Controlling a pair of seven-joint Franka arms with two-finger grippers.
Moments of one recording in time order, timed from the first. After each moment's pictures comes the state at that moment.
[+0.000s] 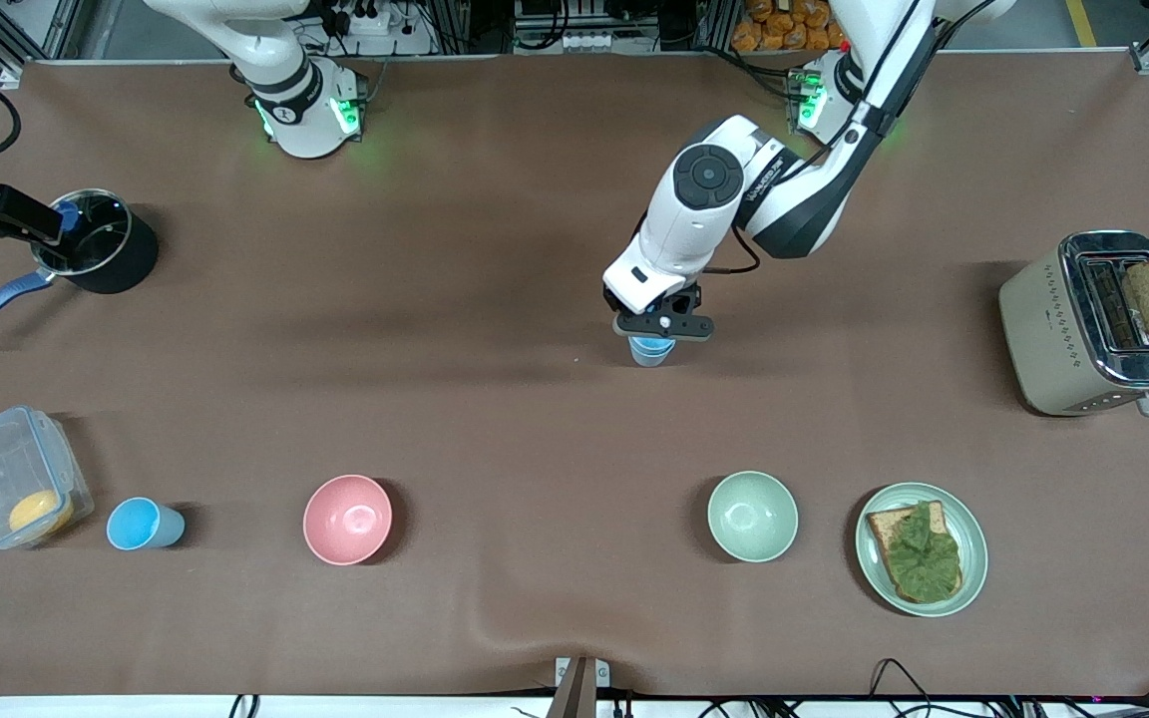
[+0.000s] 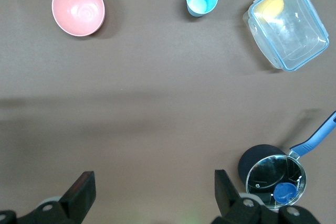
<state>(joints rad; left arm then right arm) -0.45 0.35 -0.28 -1.91 0.00 2.34 -0.67 -0.03 -0.02 -0.04 -1.55 0.00 1.49 -0.04</state>
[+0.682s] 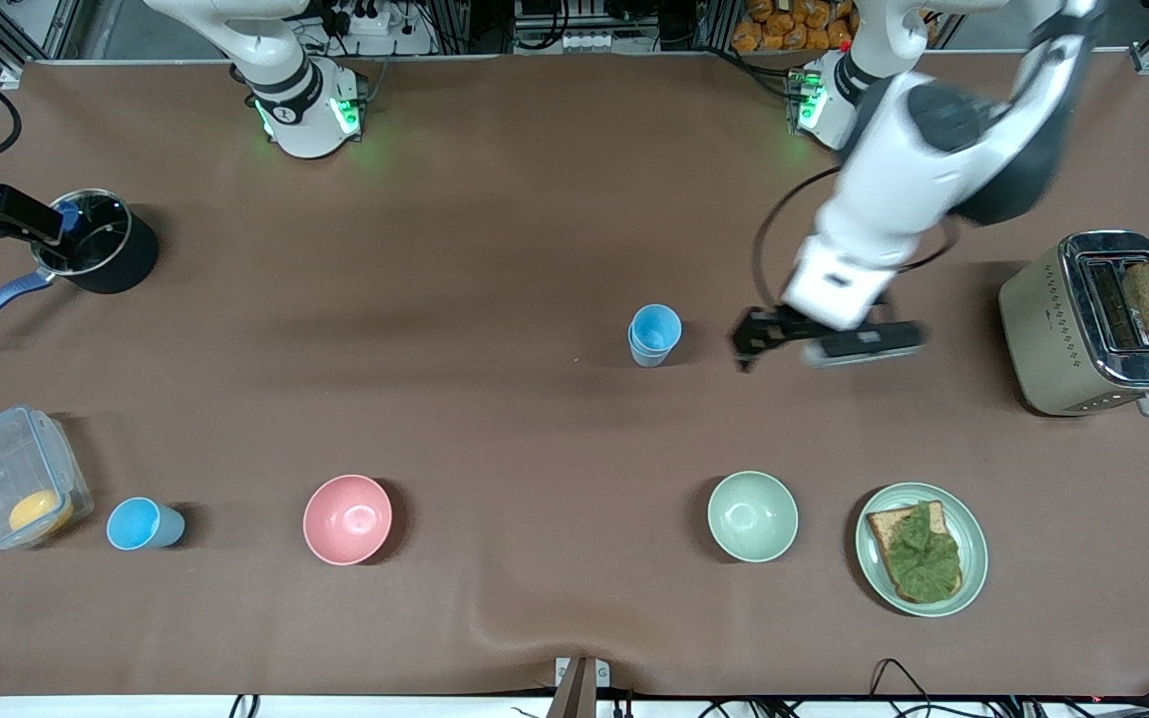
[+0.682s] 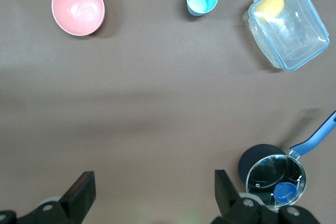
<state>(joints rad) -0.12 0.07 -0.28 -1.93 0.01 2.33 -0.65 -0.03 -0.02 -0.04 -1.55 0.00 1.49 -0.04</state>
